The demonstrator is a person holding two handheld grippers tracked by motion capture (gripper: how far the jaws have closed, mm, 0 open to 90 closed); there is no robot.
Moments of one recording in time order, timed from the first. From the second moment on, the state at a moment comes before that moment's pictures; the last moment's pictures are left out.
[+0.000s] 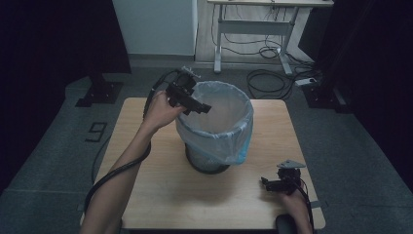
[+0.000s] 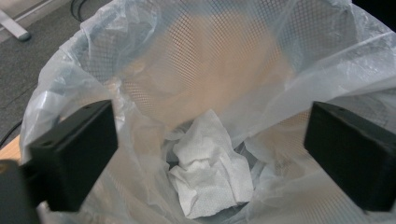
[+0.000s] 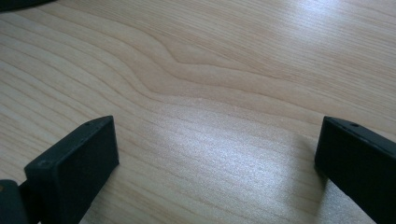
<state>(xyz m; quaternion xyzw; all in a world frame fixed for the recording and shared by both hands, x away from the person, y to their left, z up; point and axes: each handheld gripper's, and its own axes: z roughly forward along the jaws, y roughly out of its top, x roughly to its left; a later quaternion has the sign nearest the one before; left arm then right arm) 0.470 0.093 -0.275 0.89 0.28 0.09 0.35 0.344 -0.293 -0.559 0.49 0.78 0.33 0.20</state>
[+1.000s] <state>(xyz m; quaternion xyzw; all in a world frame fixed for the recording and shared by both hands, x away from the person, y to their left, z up) 0.423 0.147 -0.274 0.88 0.26 0.12 0.39 0.343 -0.292 -0.559 0.48 0.78 0.33 0.20</state>
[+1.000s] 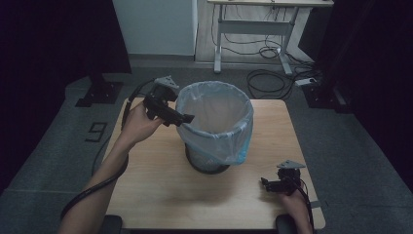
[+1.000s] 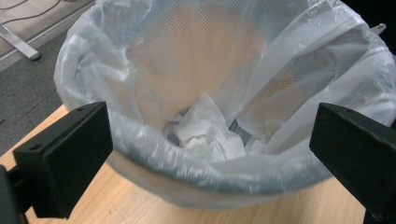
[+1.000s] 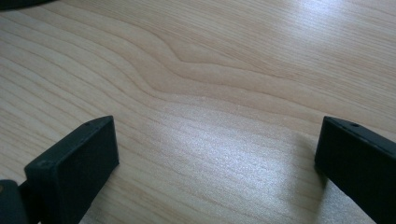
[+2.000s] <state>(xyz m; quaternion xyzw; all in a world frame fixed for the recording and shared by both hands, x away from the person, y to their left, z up) 0.387 0.217 -0.310 0.86 0.27 0.12 0.42 0.342 -0.291 -0.559 0.48 0.78 0.33 0.21</state>
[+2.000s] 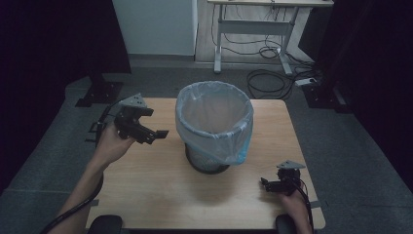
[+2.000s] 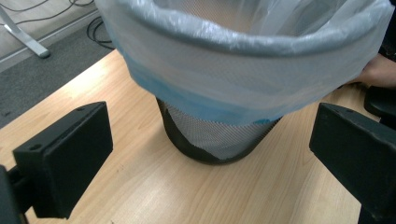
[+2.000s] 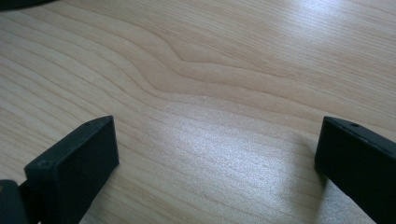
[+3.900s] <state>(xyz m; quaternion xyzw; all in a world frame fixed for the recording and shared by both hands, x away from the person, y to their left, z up) 0.363 0.251 -0.440 0.84 0.32 0.11 0.42 0.342 -0.291 -0.559 0.48 0.78 0.33 0.20</state>
